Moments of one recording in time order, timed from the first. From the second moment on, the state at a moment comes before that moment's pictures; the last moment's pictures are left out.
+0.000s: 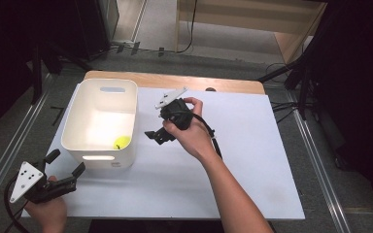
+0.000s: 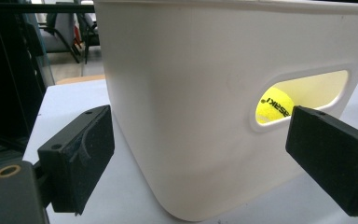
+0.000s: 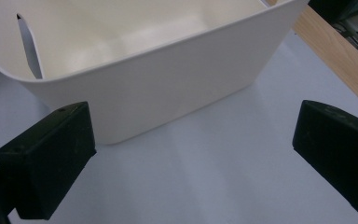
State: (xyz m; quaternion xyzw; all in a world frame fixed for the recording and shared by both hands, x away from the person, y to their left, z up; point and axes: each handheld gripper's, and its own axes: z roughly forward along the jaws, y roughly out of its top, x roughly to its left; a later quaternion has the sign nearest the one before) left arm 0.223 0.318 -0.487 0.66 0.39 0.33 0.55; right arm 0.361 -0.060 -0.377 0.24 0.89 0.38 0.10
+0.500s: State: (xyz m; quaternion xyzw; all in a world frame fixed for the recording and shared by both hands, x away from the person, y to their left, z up) left arm 0.223 0.318 -0.487 0.67 0.39 0.33 0.54; right arm 0.346 -0.105 -0.401 0.27 0.87 0.39 0.12
